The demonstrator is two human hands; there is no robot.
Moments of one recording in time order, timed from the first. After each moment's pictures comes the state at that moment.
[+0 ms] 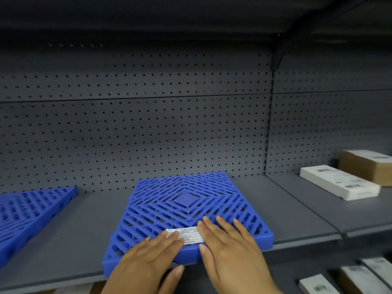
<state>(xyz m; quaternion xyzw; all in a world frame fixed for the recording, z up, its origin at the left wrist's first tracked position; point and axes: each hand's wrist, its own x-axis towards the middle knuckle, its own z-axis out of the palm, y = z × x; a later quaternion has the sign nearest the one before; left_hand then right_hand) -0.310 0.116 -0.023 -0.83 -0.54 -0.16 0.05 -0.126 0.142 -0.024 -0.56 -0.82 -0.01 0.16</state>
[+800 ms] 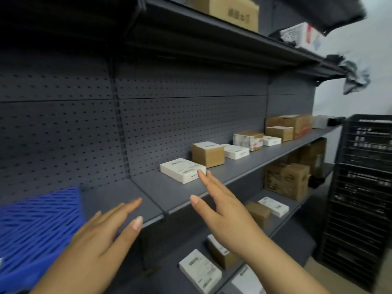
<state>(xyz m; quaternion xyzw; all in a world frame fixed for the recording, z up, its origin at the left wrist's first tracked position) -0.068 0.093 0.033 -0.83 -0.41 -0.34 -0.15 0.147 0.046 0.029 -0.64 -0.63 0.13 0.42</state>
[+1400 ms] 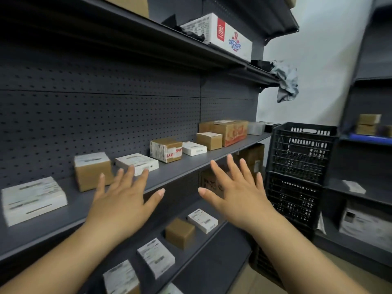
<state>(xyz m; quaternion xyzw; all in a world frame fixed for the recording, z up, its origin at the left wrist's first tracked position) 0.333 0.138 0.044 -0.87 -0.46 -0.16 0.05 0.516 0.014 0.052 -0.84 -0.52 -0.06 0.16</state>
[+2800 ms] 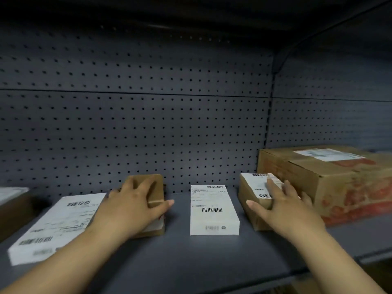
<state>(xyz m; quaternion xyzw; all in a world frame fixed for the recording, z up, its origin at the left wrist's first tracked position) 0.647 0.445 0.038 -0.67 -0.73 -0.13 0.03 0.941 0.449 0.027 -0.78 -0.60 0.03 0.15</state>
